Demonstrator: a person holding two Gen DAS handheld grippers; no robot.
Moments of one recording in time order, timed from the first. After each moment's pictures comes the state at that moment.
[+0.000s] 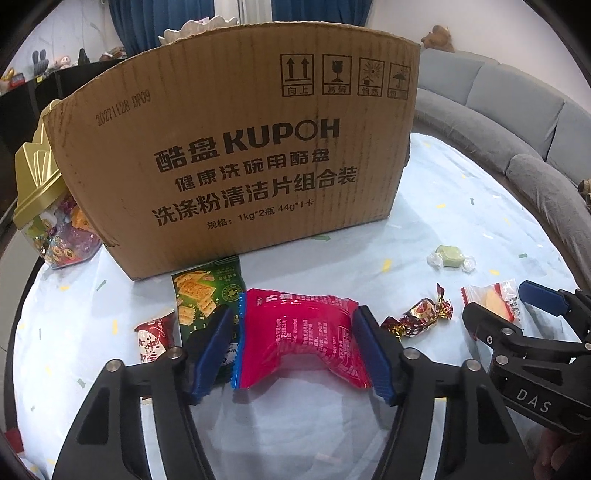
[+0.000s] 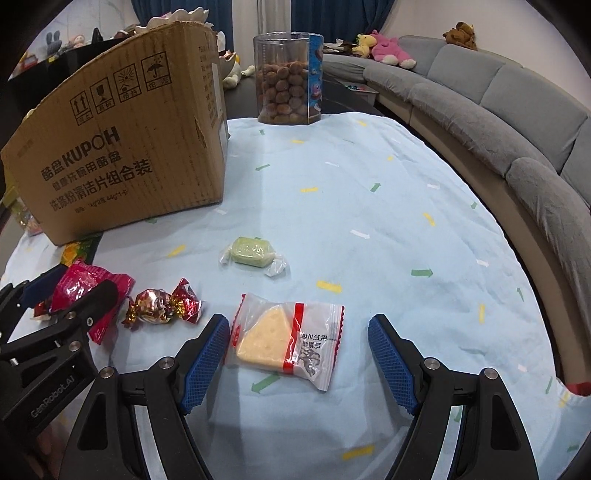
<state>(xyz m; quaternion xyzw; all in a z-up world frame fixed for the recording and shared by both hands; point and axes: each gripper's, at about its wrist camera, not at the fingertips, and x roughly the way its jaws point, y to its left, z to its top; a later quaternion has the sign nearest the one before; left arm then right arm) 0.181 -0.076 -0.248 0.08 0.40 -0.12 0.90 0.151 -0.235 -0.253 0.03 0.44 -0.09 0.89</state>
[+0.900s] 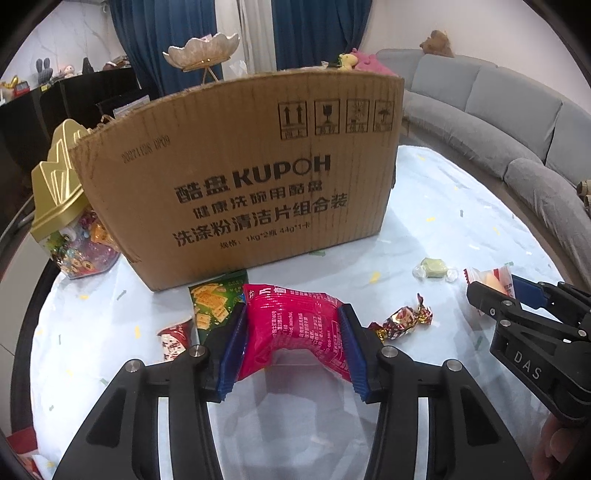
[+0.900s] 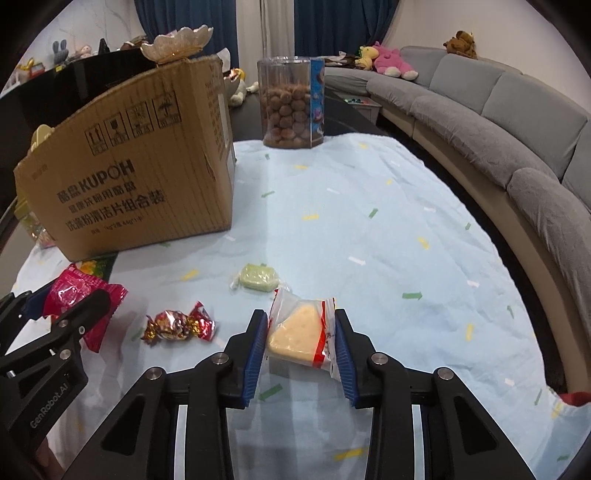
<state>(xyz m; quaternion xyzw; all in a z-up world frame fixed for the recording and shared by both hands) 0.165 -0.074 -0.219 0.09 0.39 -0.12 0.91 0.145 -0.237 -0.230 0.04 0.41 -0.08 0.91</state>
